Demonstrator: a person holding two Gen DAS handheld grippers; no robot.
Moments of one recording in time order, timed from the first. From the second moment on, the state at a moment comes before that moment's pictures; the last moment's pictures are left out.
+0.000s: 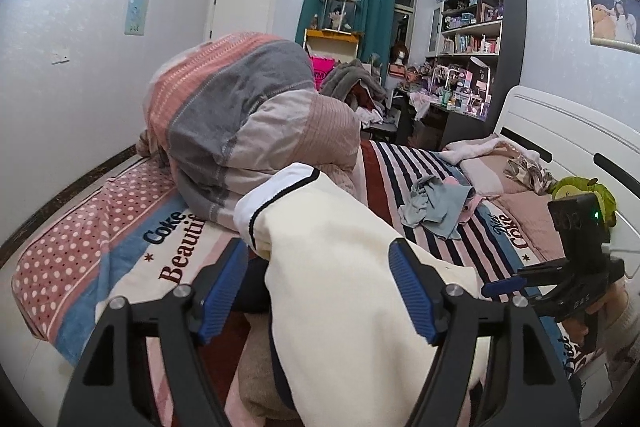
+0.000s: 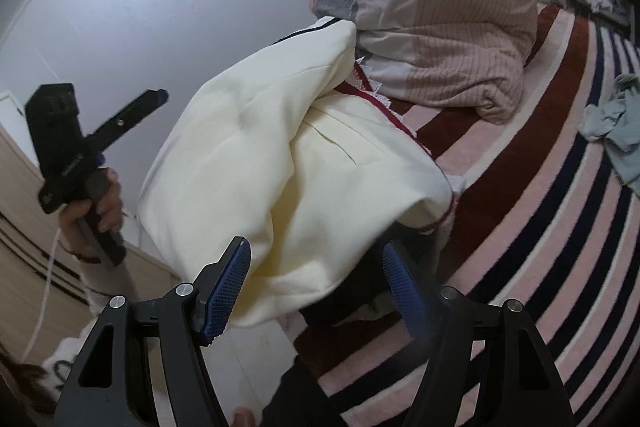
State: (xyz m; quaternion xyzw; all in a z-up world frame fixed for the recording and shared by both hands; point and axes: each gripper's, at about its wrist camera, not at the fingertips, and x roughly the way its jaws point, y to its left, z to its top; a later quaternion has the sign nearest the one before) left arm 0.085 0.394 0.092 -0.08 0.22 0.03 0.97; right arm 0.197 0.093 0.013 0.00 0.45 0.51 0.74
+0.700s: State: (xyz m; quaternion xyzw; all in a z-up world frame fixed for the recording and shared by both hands) left arm 0.008 0.214 0.084 -0.01 0.12 0.07 0.99; right arm 0.108 -0.059 0.007 -0.01 0.36 0.40 0.84
